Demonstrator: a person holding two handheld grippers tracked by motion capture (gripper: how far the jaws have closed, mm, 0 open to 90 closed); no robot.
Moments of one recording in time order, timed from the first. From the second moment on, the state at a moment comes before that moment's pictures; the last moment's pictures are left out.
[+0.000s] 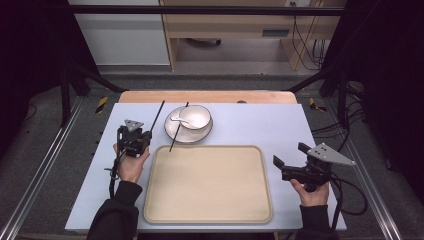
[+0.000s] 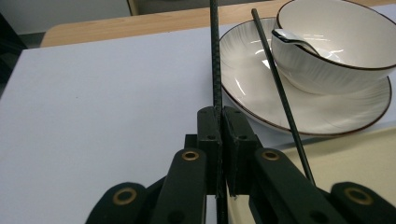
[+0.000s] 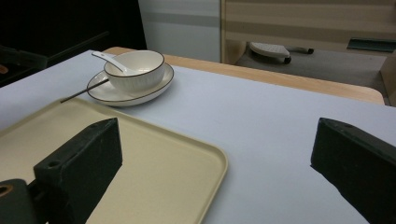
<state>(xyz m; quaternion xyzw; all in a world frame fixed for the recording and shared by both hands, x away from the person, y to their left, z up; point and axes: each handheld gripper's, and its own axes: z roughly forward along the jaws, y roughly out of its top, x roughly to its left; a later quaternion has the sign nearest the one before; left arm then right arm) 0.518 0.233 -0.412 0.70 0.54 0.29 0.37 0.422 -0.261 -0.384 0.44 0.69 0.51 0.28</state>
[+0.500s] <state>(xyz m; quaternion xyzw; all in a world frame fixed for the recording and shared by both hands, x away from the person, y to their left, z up) 0.441 0.225 -0.405 0.65 0.55 0.31 0.42 0.420 -0.258 -0.382 0.43 0.69 0.51 0.28</state>
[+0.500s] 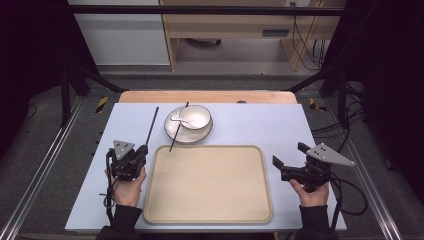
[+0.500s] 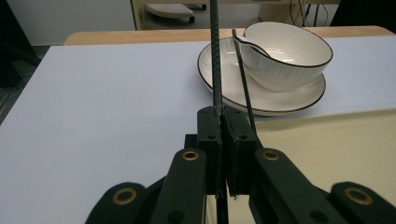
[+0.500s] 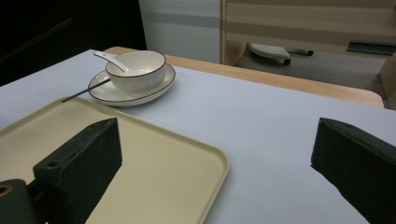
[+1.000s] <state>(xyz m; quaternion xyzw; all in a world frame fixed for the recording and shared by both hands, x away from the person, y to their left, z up) 0.379 0.200 -0.423 0.62 0.56 0.31 0.46 0.417 -0.258 -0.380 0.43 0.69 0.51 0.29</state>
